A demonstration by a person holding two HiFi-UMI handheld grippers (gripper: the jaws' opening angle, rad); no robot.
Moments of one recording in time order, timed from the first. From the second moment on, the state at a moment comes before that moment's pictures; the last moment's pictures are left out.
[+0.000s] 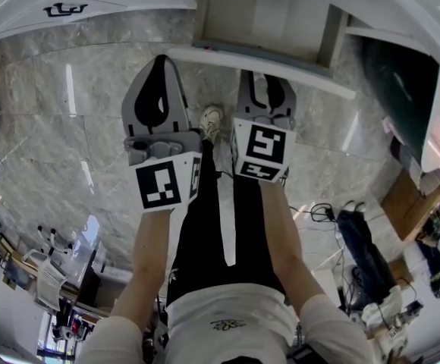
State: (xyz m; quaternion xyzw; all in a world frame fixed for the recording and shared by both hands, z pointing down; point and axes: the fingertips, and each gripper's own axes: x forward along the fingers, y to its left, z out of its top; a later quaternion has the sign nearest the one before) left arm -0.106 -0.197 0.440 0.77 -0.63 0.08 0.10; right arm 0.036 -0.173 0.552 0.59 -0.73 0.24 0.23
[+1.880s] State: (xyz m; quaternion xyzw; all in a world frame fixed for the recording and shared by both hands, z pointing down) left arm -0.098 -0.200 0.453 0.77 -0.62 0.08 0.12; right arm 0.052 -0.270 0.552 0.61 -0.73 0.20 0.22
